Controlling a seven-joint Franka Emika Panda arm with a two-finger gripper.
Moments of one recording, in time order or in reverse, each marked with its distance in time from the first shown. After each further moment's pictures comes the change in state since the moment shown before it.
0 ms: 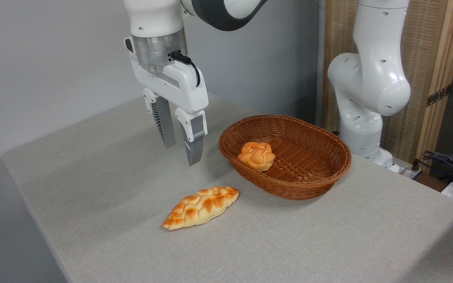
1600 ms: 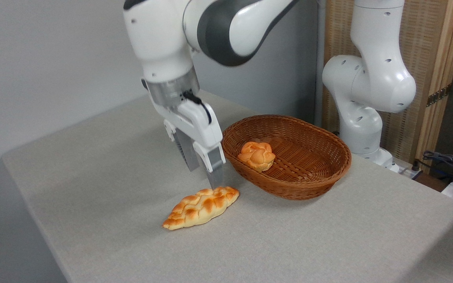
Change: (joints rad) arm 0.262 0.054 -0.219 -0.099 0.000 0.006 0.098
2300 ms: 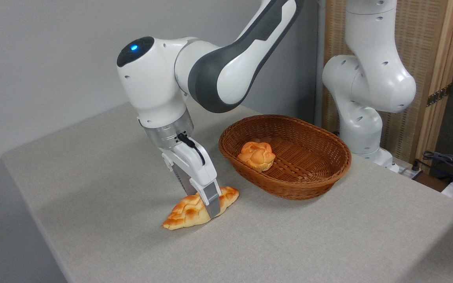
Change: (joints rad) arm 0.001 0.135 0.000 -0.006 0.000 0.103 0.001
